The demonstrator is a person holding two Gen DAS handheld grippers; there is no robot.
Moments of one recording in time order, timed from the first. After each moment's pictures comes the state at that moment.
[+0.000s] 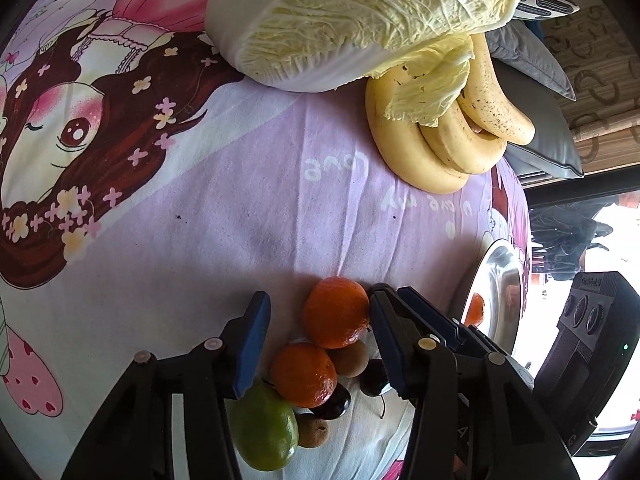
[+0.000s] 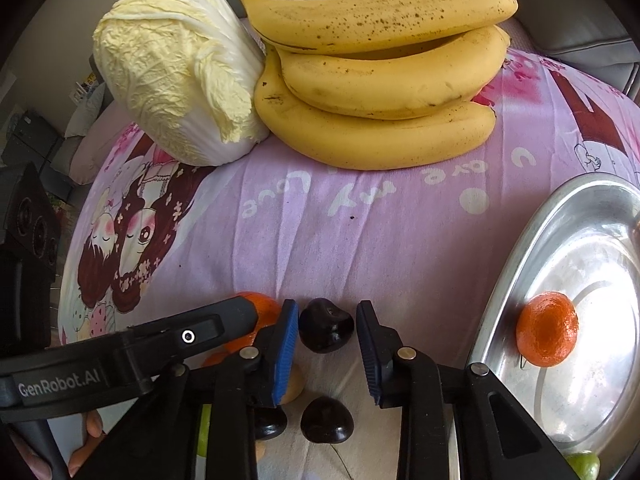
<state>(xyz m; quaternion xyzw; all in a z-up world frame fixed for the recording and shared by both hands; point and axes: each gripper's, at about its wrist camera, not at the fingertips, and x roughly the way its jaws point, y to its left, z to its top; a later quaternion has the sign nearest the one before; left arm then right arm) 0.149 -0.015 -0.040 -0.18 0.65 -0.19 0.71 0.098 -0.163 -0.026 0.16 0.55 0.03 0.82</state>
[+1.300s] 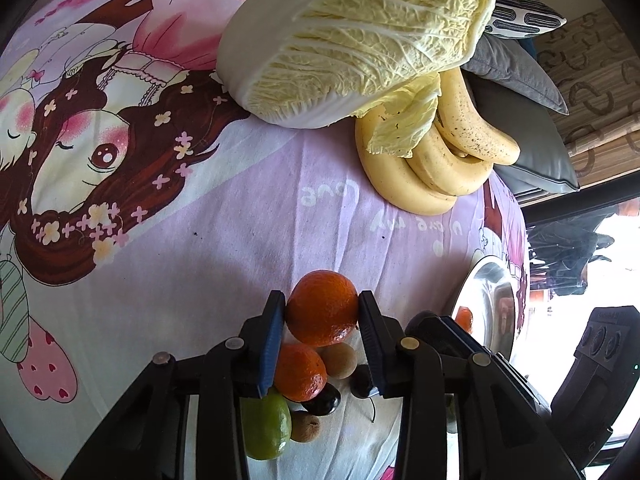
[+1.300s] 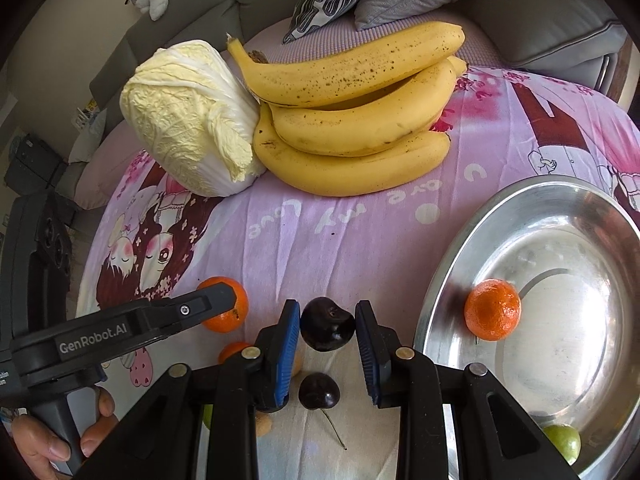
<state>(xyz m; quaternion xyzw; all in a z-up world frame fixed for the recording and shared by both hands) 0.144 -0.013 -0.014 -0.18 0.62 -0.18 0.75 0.072 -0.188 0.014 0.18 0.52 0.01 0.84</state>
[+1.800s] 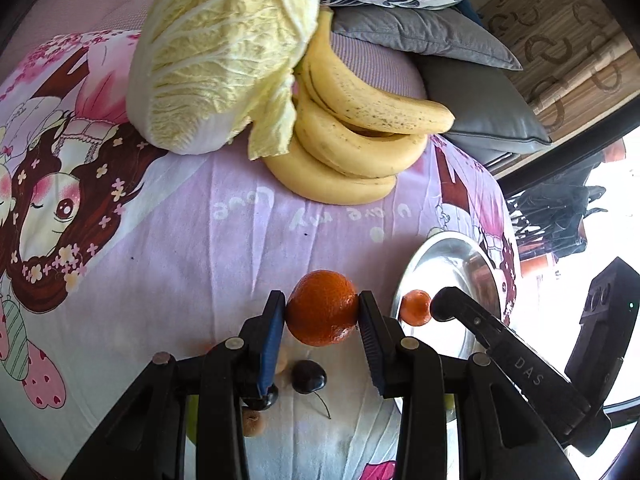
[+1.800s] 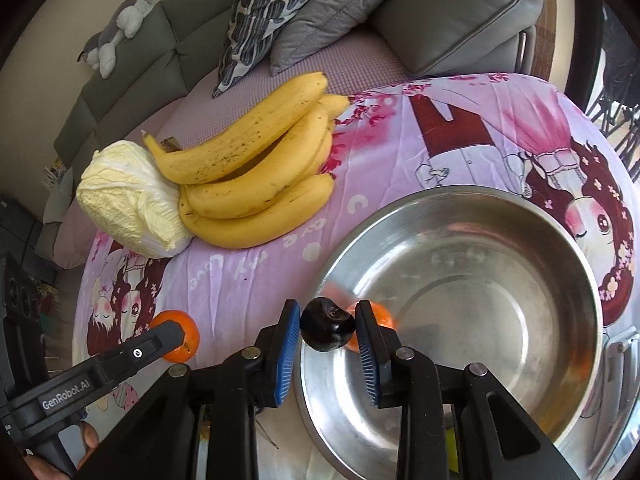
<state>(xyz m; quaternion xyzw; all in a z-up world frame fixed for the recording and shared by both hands) 0.118 -0.071 0.016 -0.11 0.59 -0.23 0.77 0.041 -0.267 0.035 0.23 0.49 -0.09 0.84</state>
